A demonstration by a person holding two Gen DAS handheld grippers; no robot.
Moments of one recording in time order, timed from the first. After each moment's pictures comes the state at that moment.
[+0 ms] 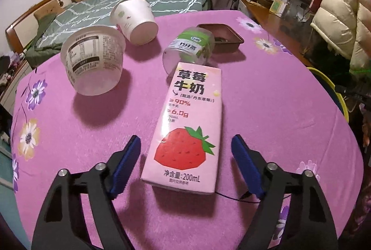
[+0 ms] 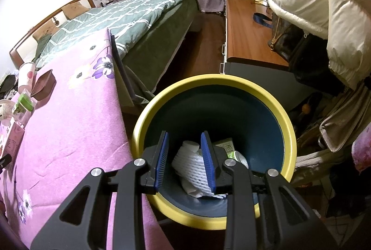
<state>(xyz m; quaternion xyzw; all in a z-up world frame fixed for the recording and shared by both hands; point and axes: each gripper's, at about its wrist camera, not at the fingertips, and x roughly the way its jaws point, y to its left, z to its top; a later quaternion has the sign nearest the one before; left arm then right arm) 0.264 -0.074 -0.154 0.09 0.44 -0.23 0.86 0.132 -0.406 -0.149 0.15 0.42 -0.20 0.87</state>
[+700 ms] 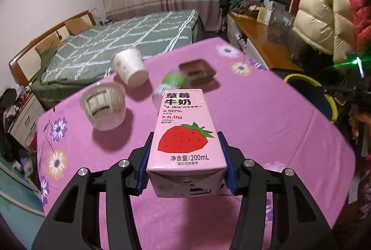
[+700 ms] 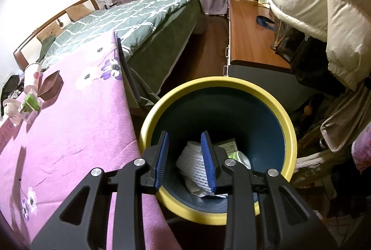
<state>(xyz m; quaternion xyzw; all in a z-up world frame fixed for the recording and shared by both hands) 0.208 -0.089 -0.078 0.15 0.36 -0.25 0.89 0.125 -0.400 -0.142 0.15 0.41 -0.19 0.88</state>
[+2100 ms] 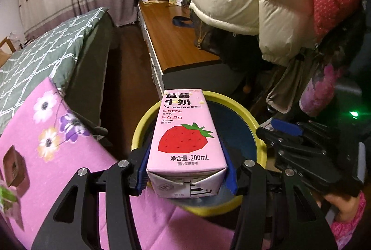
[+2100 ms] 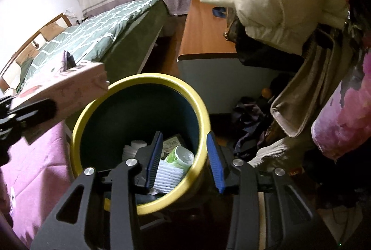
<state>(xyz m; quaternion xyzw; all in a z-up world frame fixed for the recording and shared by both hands) 0.183 -0.466 -0.111 0.20 0.39 -0.45 0.78 0.049 -0.497 -0.156 0.19 0.40 -0.26 0.86</state>
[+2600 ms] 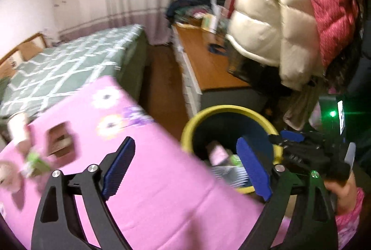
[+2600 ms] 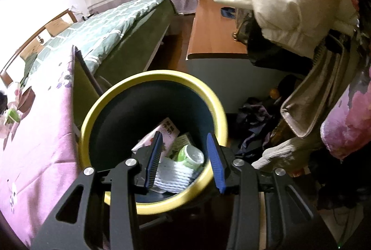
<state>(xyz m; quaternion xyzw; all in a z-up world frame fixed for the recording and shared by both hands) 0.178 -0.336 -0.066 0.13 0.32 -0.37 0.86 0.062 -0.478 -0.155 0.18 0.40 -0.24 0.86</state>
